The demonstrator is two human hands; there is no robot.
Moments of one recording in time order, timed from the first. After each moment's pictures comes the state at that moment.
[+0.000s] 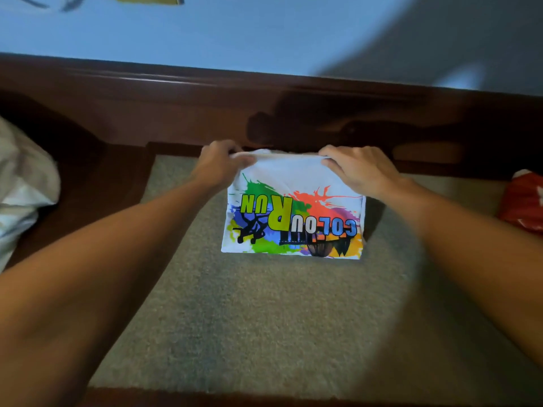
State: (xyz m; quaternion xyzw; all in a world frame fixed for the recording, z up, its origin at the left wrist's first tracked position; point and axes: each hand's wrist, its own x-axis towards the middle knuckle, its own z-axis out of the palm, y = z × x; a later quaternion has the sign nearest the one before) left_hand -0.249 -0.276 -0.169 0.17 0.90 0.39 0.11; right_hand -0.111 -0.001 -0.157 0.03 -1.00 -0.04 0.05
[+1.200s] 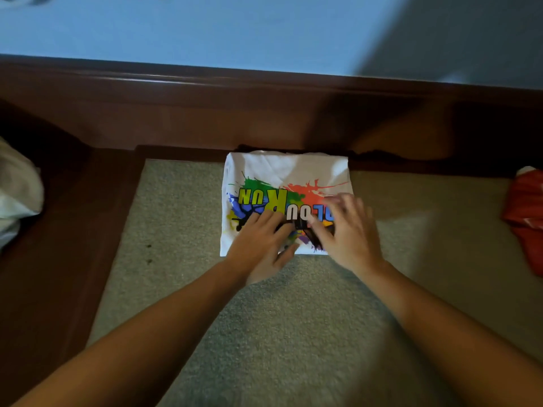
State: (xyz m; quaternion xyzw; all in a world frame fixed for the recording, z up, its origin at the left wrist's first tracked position) left_hand -0.125 -0.268 -0.251 0.53 0.83 0.16 -0.06; right_hand -0.029 -0.064 -0.233 -0.16 -0.98 0.07 0.10
